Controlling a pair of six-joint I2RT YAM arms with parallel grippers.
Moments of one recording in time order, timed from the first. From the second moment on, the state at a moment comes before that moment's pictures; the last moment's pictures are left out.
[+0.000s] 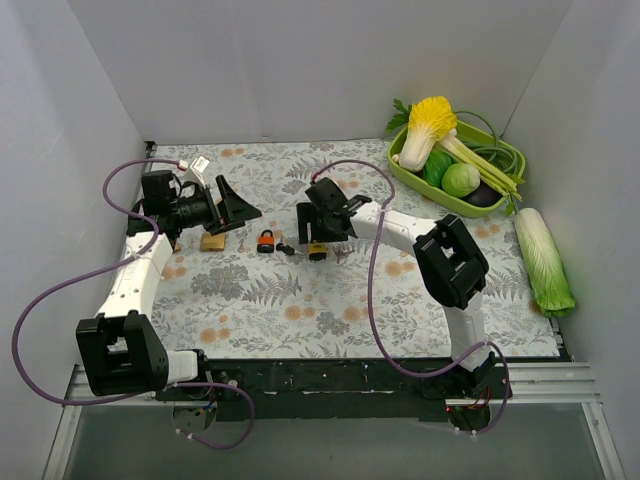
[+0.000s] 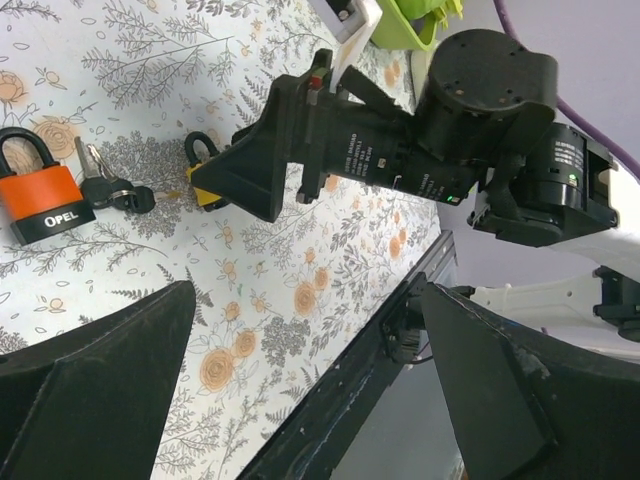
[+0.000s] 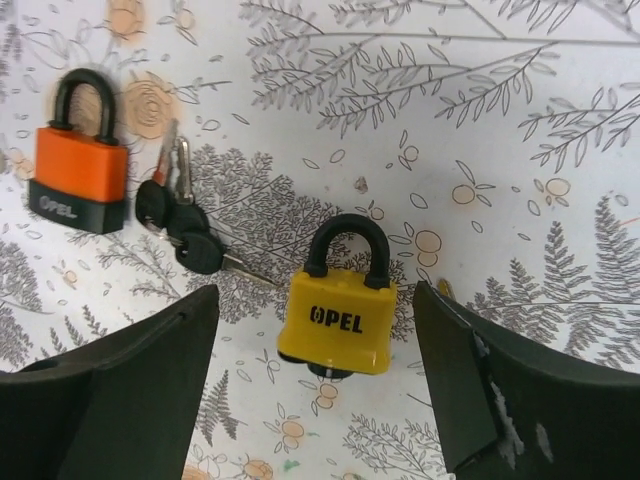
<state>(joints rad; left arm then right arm) 0.08 1.29 1.01 -0.36 0.95 -0.45 0.78 2.05 1.53 -0.43 0.06 0.59</state>
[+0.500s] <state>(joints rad) 0.08 1.46 1.42 -0.63 0.79 -0.26 0.42 1.38 1.19 -0.21 -0.17 0.07</state>
